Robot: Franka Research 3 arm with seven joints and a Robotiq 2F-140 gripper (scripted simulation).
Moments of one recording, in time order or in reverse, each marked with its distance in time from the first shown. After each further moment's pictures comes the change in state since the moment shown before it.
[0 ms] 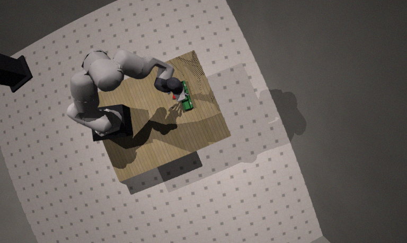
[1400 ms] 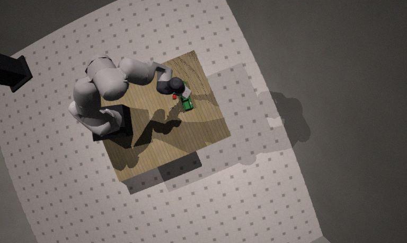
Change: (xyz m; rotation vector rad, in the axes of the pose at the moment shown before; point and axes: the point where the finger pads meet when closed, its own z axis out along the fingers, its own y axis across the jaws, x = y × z) arm -0.002 0.002 0.004 -0.050 0.006 -0.669
